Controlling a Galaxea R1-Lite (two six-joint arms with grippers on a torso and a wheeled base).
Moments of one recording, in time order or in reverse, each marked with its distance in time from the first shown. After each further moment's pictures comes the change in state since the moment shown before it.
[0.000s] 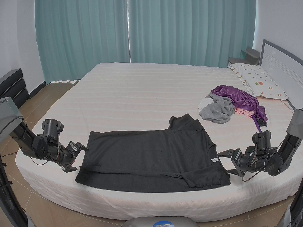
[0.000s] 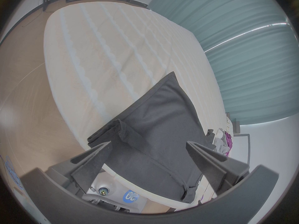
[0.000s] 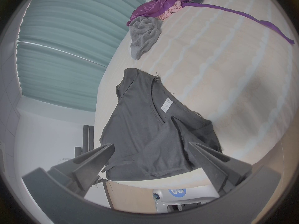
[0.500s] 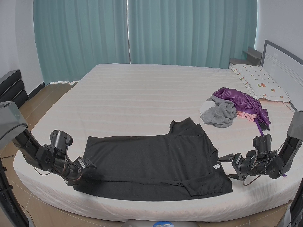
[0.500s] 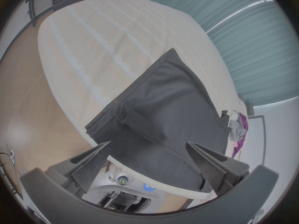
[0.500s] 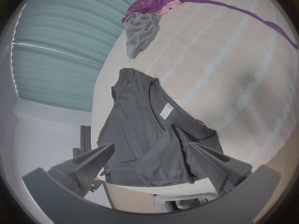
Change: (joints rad) left arm -0.111 -0.034 0.126 0.043 0.066 0.073; right arm 0.001 -0.002 0.047 0.000 0.000 0.001
